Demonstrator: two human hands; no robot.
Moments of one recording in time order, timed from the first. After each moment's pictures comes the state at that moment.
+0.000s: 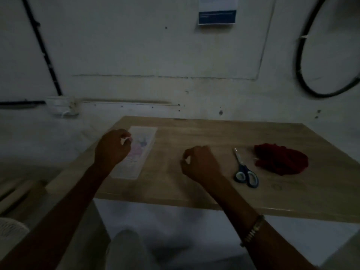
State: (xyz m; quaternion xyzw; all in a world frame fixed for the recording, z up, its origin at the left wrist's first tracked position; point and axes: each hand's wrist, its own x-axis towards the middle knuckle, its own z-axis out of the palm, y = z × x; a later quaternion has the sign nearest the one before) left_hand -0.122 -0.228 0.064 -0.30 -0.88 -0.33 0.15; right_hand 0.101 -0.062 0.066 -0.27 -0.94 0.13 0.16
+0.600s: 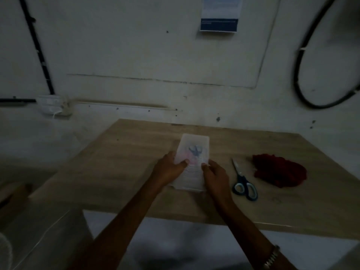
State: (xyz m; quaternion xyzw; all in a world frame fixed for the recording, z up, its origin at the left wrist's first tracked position) left_hand -0.029 -0.114 0.037 -0.34 -0.83 -0.41 -0.16; right_hand 0.108 -0.023 0.009 -0.38 -0.73 0.46 0.33
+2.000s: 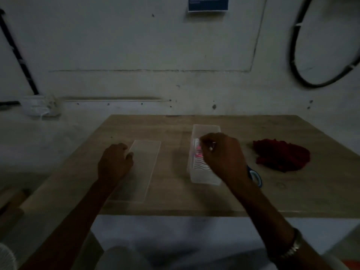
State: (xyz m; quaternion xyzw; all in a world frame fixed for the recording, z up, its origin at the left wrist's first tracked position) left_hand -0.148 -0.187 0.006 -0.29 -0.91 -0.27 0.11; right_hand 0.123 -0.022 0.078 -0.32 -0.86 0.19 0.35
